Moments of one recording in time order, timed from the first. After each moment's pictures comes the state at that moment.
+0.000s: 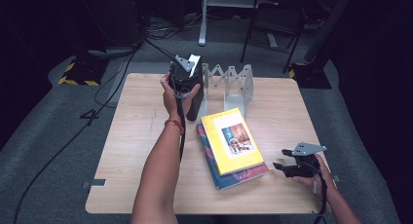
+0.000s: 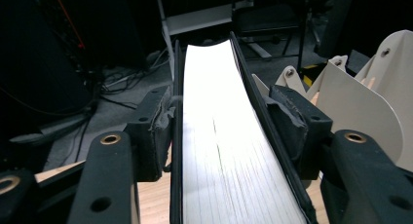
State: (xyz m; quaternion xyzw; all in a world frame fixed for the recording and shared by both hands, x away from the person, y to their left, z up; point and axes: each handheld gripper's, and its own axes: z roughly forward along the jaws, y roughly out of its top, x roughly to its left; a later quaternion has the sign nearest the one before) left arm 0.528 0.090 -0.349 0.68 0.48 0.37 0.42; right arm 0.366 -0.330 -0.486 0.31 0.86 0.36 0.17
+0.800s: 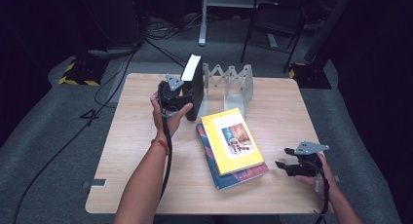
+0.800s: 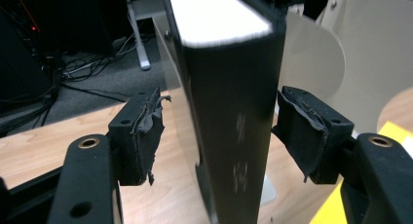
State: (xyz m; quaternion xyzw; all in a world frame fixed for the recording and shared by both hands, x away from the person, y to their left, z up) left arm 0.479 0.121 -0.381 0.71 0.46 0.31 0.44; right arm 0.367 -0.335 -0.482 0.32 0.86 0.36 0.17
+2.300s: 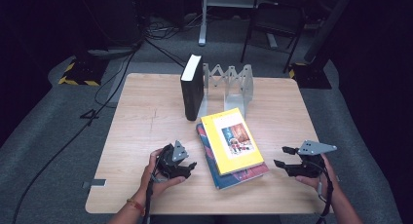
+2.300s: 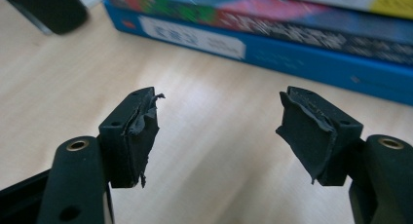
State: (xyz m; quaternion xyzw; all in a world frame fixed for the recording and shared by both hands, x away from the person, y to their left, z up) left arm 0.331 0.122 -0.476 0.88 0.30 0.16 0.34; right arm 0.347 -0.322 -0.444 0.29 0.85 0.42 0.16
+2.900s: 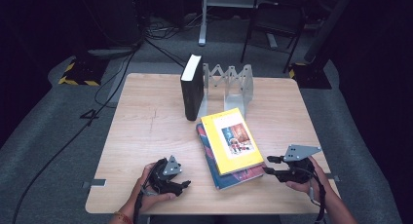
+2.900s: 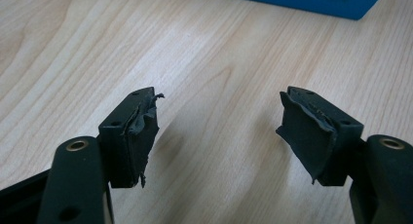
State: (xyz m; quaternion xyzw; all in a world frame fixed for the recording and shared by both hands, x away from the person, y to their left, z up) left arm 0.309 0.142 -0.496 0.90 0.27 0.11 0.34; right arm 0.332 -0.277 -0.429 0.24 0.89 0.38 0.12
